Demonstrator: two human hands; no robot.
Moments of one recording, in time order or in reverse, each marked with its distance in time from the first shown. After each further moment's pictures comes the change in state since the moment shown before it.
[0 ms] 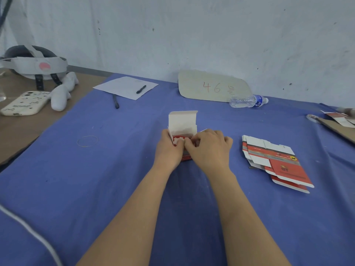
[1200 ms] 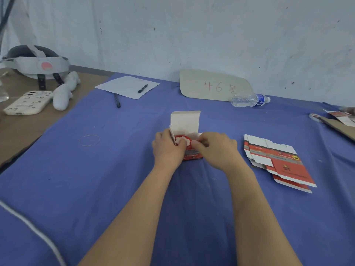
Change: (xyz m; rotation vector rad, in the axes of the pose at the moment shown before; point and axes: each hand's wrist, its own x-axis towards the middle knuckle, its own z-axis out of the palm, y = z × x) left_hand -0.003 0.005 0.001 0.216 0.105 -0.034; right_hand 0.001 0.013 -0.024 0.091 -0.281 -0.038
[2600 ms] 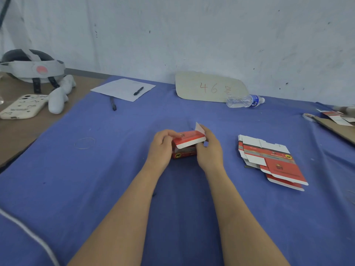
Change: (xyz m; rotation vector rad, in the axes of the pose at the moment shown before) left_hand 0.005 -0.006 -0.006 -0.412 -0.165 0.047; right_hand 0.011 0.008 0.039 0.790 0.237 0.172
